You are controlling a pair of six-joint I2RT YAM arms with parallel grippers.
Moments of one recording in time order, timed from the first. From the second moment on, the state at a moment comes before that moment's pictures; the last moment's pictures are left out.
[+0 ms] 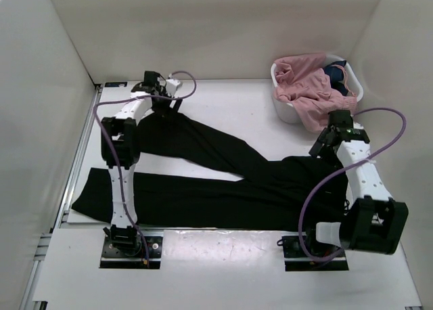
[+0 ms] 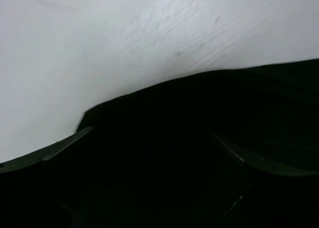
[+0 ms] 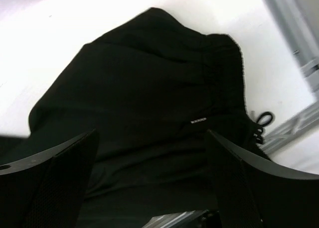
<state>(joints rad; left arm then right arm) -0.10 2.26 1.93 -0.58 0.24 0.46 -0.03 1.27 1.05 -0.93 0.35 0.49</state>
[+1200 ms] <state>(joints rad) -0.06 1.35 1.18 -0.52 -0.01 0.75 -0.27 1.64 0.94 -0.69 0.09 0.58</state>
